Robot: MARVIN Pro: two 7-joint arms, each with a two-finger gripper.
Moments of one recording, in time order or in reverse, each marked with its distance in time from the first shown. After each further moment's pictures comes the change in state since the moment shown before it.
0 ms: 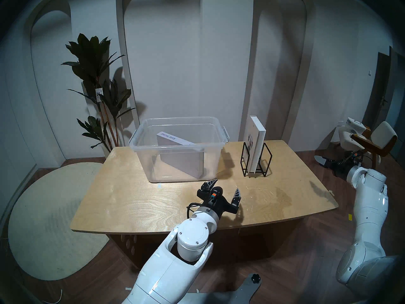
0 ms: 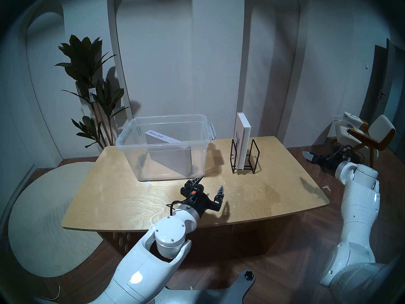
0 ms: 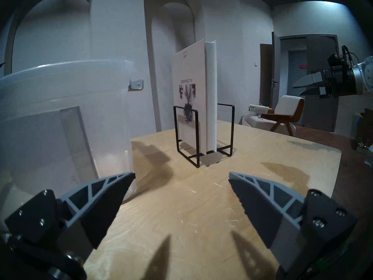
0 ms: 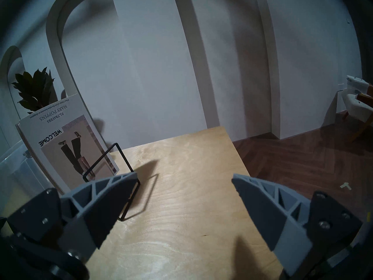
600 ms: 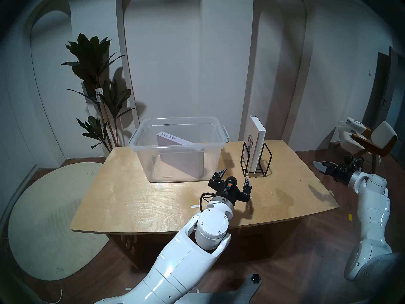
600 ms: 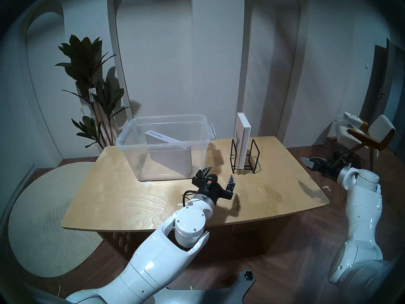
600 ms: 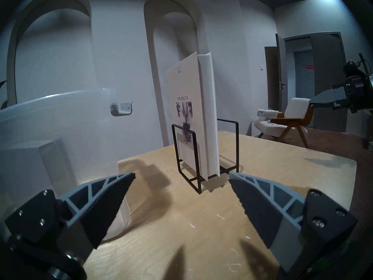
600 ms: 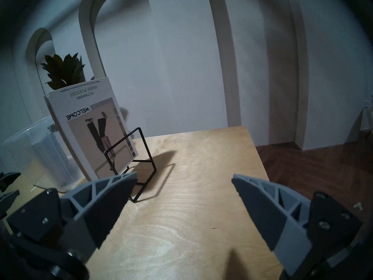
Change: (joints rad) left arm -0.167 -0.060 0.113 0.140 -0.037 -0.016 0.184; right arm 0.005 0.066 -0.044 0.133 0.007 -0.164 0.180
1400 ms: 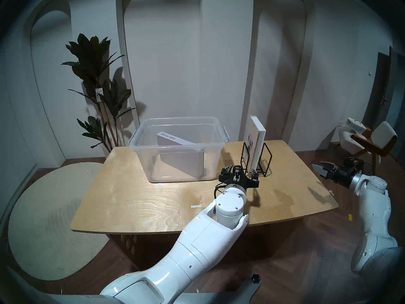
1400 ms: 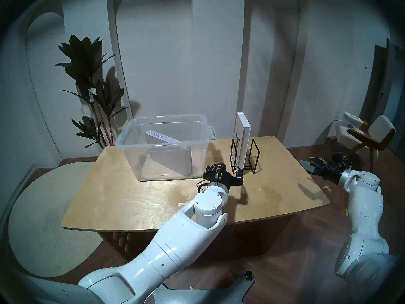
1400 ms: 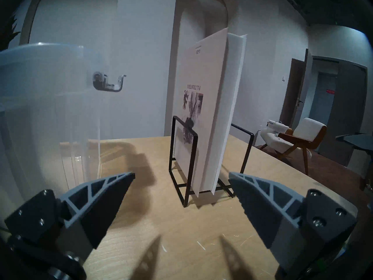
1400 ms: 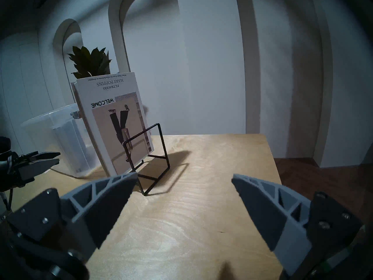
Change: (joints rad) left arm -0.205 -0.141 0.046 0.284 -0.304 -0.036 0.141; right arm 0.062 0.060 -0.043 0.162 0.008 -0.172 0.133
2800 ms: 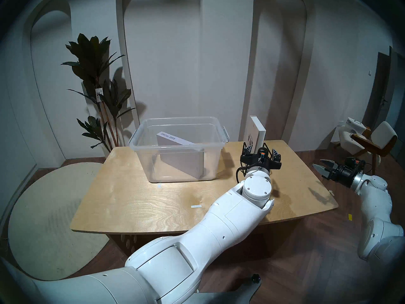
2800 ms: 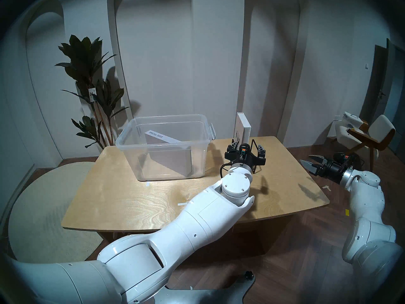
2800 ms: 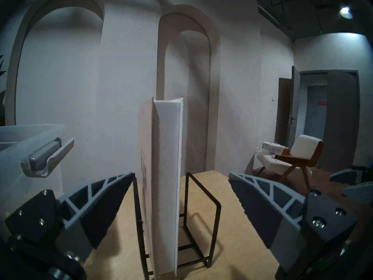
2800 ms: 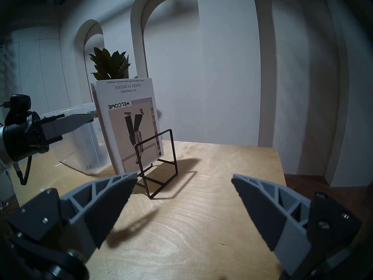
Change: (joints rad) left arm -0.272 -0.203 0.111 0.400 0.059 -0.183 0.084; right arm 0.134 0.060 -0.047 0.238 -0.002 -0.186 0.118
